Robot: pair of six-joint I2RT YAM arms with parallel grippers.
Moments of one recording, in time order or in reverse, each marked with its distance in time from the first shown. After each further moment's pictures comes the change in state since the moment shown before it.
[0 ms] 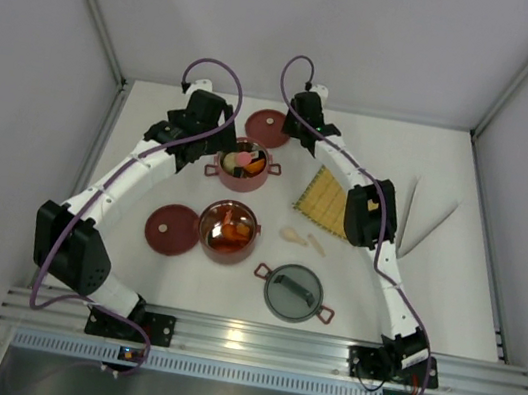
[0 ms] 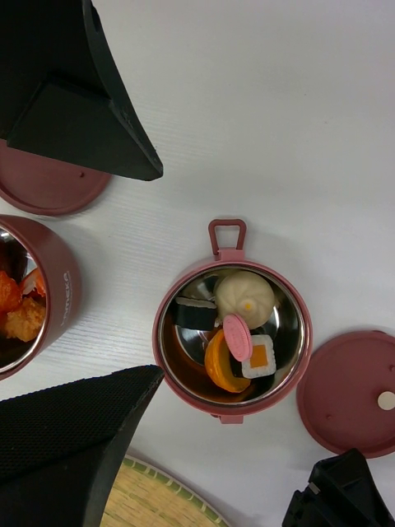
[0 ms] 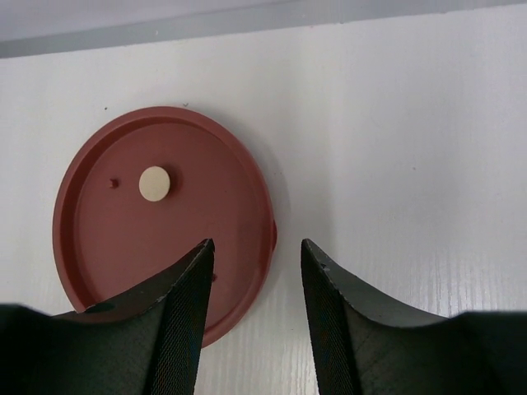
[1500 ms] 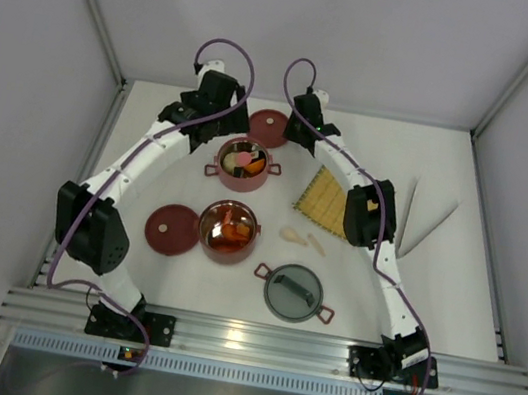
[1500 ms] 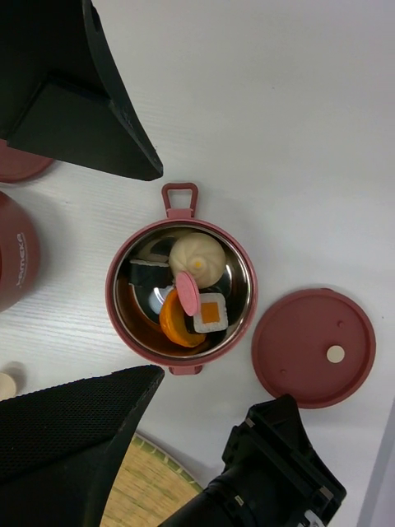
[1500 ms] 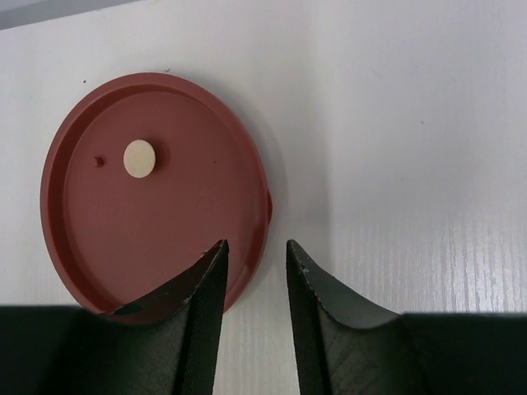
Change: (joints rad) left arm 0.000 0.152 0.200 -0.001 0.018 0.003; right arm 0.000 0.011 0.026 -0.086 -0.019 0.079
